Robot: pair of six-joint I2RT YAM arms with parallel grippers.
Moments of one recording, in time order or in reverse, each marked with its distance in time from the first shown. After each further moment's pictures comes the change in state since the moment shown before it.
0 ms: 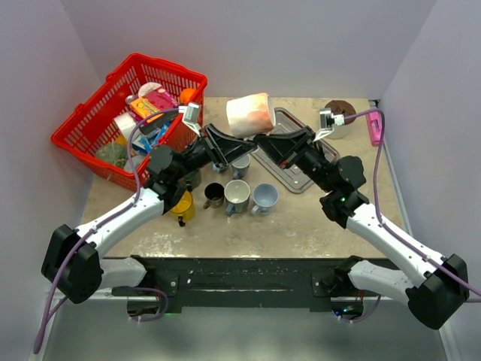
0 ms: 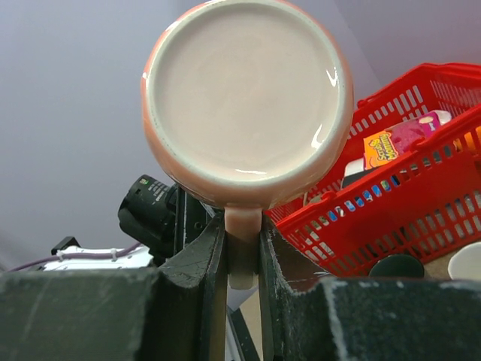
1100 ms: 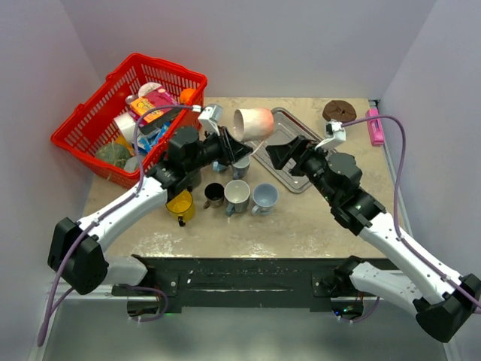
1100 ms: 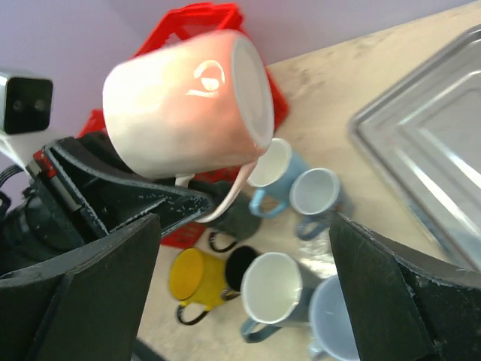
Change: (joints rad) left arm -0.006 0.056 0.146 -0.661 -0.228 0.457; right arm 0.024 -0.116 0.049 -0.673 0.431 -0.161
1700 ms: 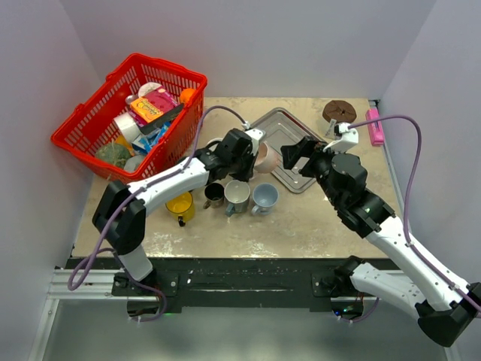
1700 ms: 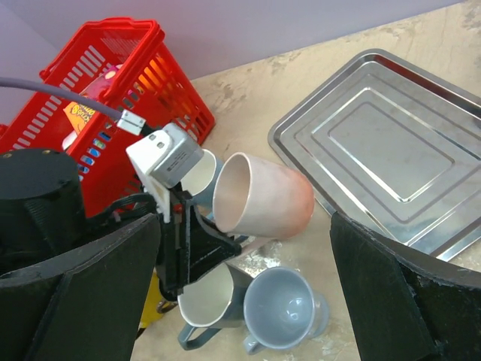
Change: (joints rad) left arm -0.153 0.381 0.325 -0.604 -0.315 0.419; right arm 0.000 -0.053 0.061 -0.210 0.229 -0.135
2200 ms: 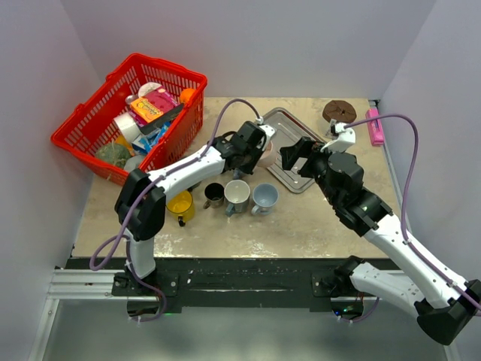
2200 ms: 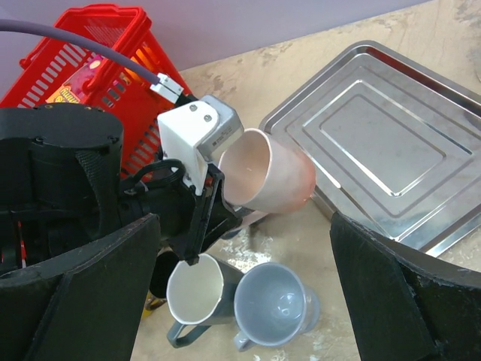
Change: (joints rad) left arm -0.013 0.204 0.262 -0.166 -0.143 0.147; right arm 0.000 0.018 -0.002 -0.011 0.009 -0.013
